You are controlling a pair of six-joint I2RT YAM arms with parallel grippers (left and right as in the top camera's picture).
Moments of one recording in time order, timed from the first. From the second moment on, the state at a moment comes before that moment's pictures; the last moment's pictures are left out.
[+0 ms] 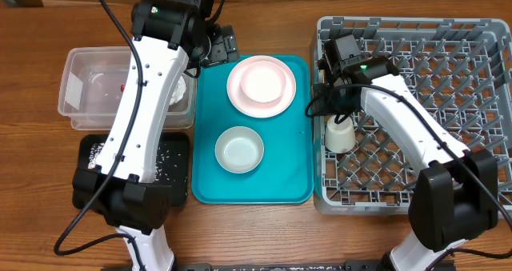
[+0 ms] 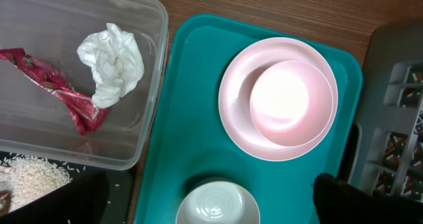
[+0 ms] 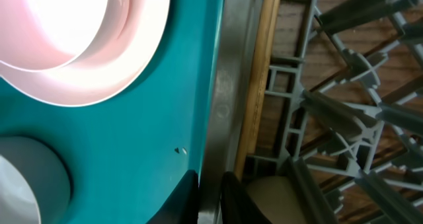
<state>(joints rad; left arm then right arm) -0.29 1.96 2.20 -1.42 -0.09 -0.52 0.31 1.83 1.44 -0.92 -0.08 0.23</state>
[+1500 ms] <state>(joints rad) -0.29 1.96 2.20 -1.34 -0.09 -0.50 0.41 1.83 1.70 -1.02 -0.17 0.28</state>
